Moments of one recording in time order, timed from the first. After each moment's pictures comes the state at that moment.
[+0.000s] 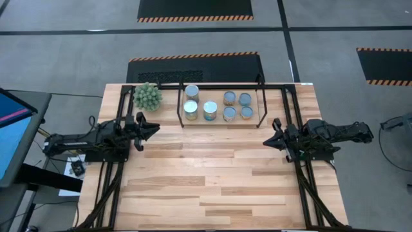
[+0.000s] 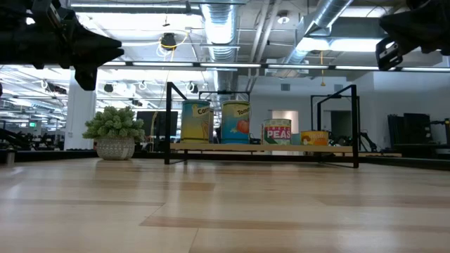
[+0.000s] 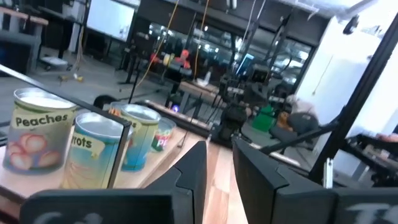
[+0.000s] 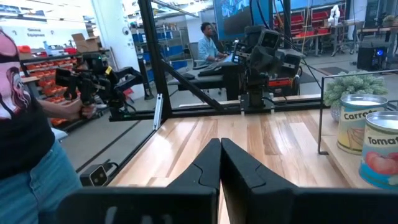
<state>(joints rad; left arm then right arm) 0.07 0.05 0.02 0.15 -0.12 -0.36 0.12 0.06 0.16 -0.04 -0.08 0.15</state>
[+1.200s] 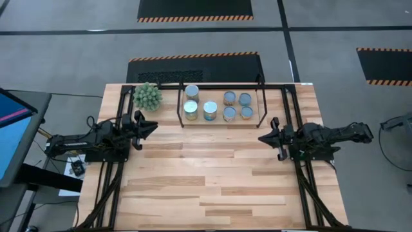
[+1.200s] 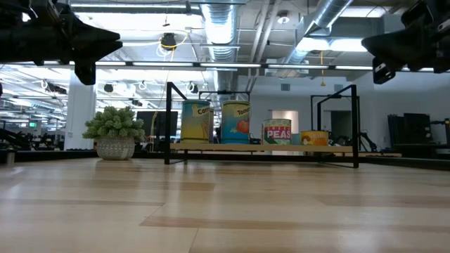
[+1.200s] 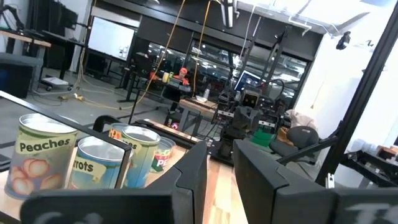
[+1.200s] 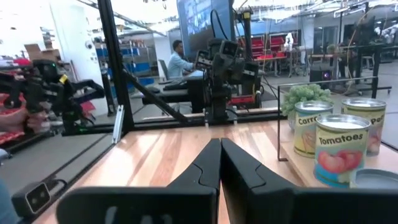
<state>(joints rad) 0.07 0.00 0.01 0.20 -0.14 -0.32 0.12 0.06 0.01 0.18 0.08 0.10</state>
